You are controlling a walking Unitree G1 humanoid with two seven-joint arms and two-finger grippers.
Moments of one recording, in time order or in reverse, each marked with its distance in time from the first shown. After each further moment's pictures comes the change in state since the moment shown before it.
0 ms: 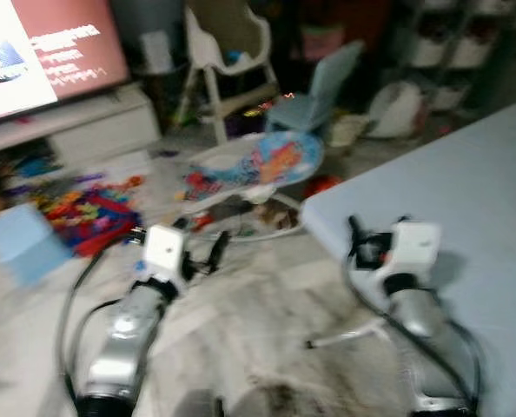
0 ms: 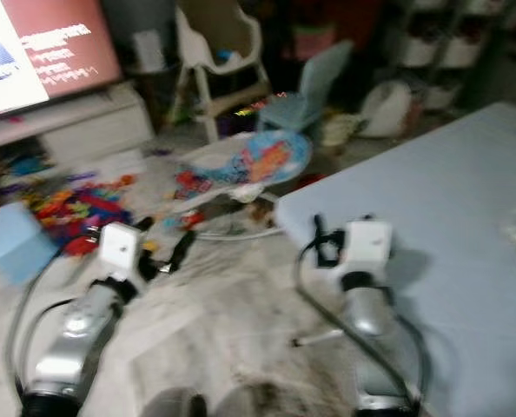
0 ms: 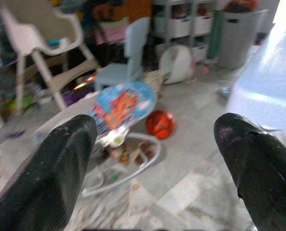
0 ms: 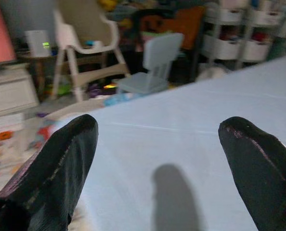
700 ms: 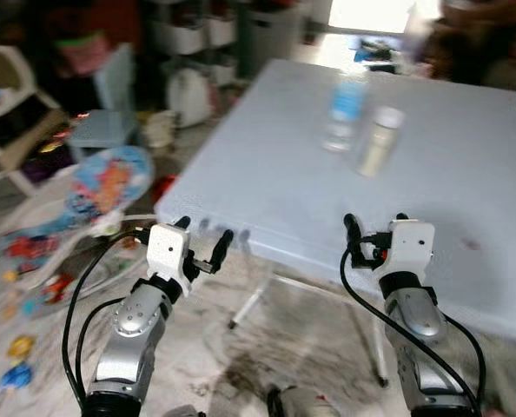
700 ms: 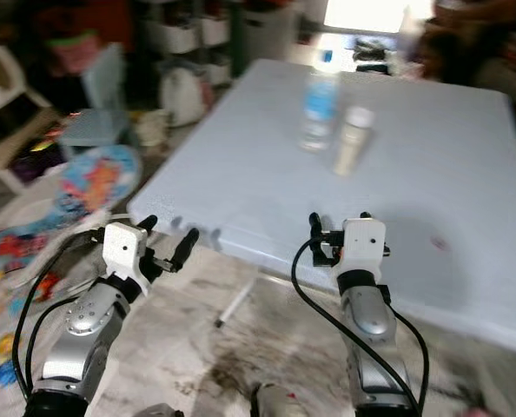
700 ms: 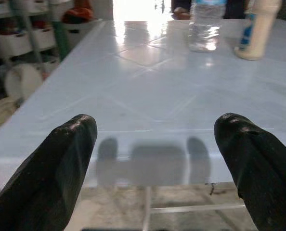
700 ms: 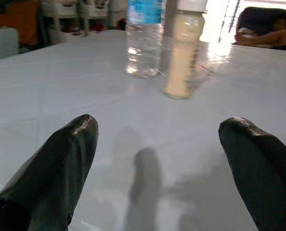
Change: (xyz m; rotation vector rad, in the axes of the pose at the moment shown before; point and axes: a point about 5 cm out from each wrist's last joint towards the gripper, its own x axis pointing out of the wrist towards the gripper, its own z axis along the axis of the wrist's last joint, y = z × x) left arm 0.002 -0.008 0.001 -0.024 -0.016 -0.040; right arm -0.001 -0.006 -0.001 -0.020 -0.007 -0.033
